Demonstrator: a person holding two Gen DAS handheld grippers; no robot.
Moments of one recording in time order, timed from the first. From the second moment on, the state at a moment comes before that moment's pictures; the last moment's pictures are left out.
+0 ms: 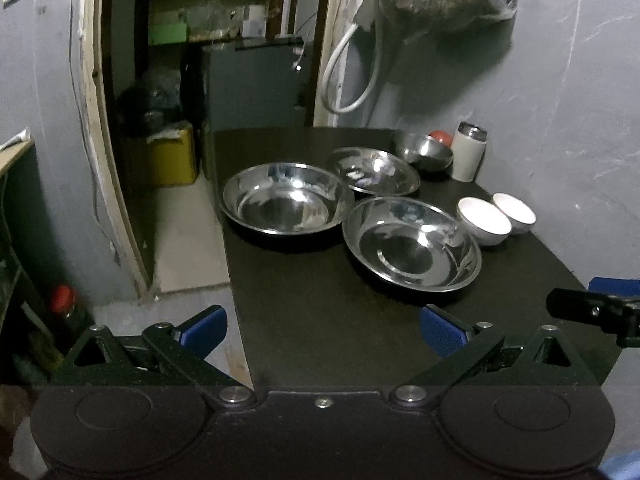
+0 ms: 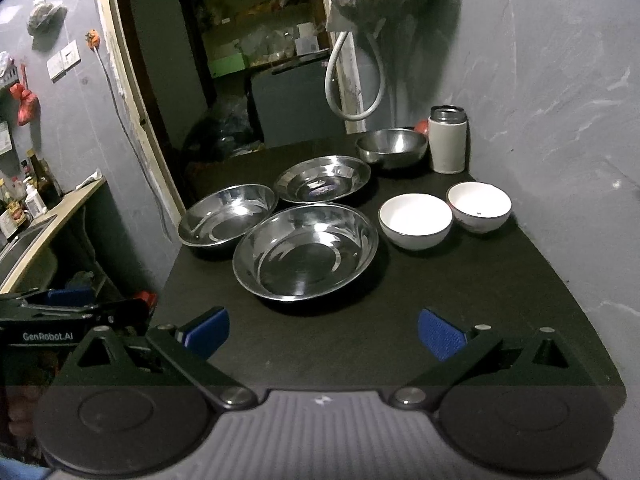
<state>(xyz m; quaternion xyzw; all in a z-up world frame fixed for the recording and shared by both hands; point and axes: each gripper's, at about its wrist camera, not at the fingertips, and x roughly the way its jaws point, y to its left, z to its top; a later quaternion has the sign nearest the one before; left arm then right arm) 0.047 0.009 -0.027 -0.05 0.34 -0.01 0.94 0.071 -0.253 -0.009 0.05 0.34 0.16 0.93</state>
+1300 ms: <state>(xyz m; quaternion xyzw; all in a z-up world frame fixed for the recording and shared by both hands) 0.235 0.123 -0.051 -0.13 0.39 0.06 0.91 0.241 -0.160 -0.029 0.08 0.36 0.19 0.91</state>
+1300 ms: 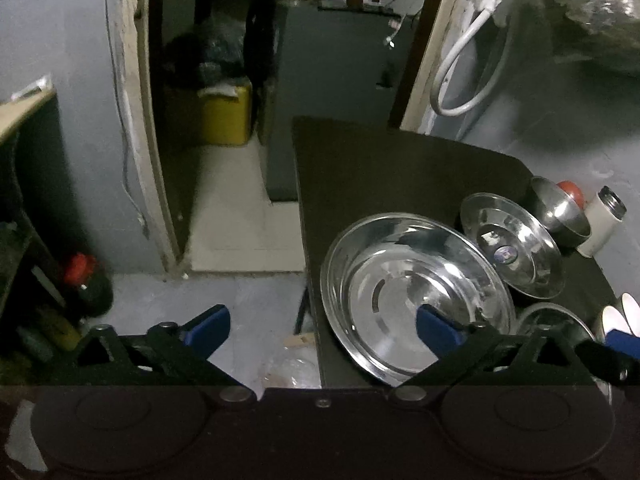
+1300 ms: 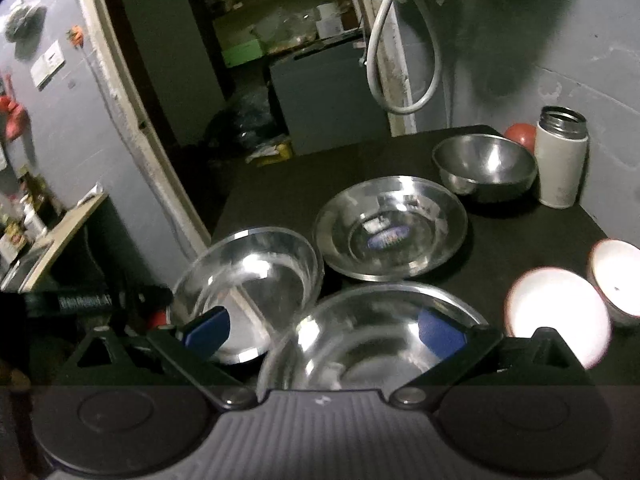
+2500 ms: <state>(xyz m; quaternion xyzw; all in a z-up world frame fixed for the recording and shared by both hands) 0.267 0.145 -0.082 -0.19 0.42 -0.02 0.89 0.317 -0.100 -0.066 0.08 0.43 0.14 0.89</state>
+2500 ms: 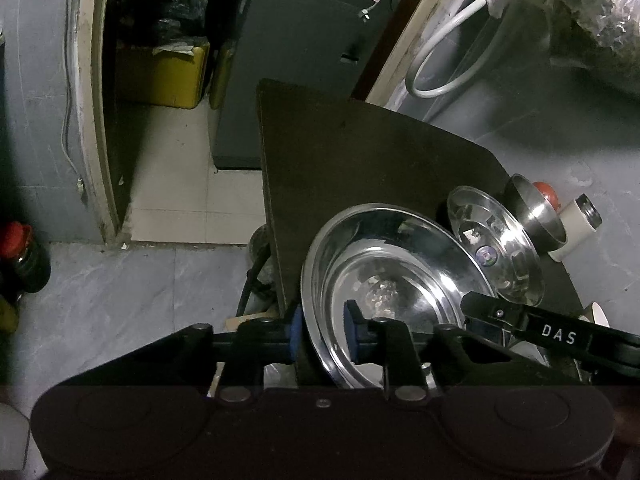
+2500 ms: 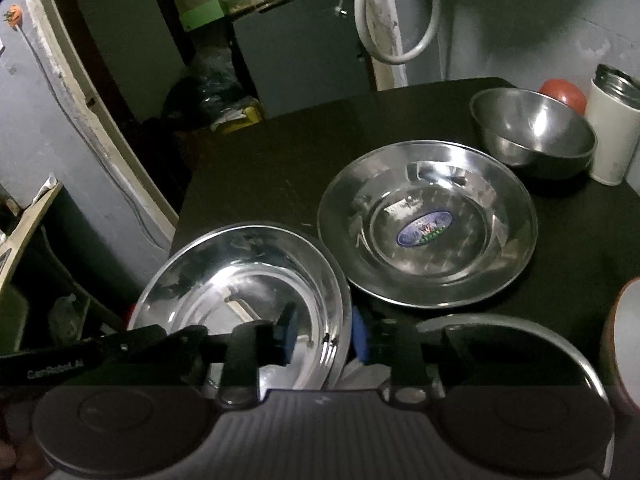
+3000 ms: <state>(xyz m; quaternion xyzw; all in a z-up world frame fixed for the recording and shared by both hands) 0.256 0.144 -0.067 -0.17 0.40 0.00 0.90 0.301 -0.109 -0.052 0.09 0.41 0.15 0.89</state>
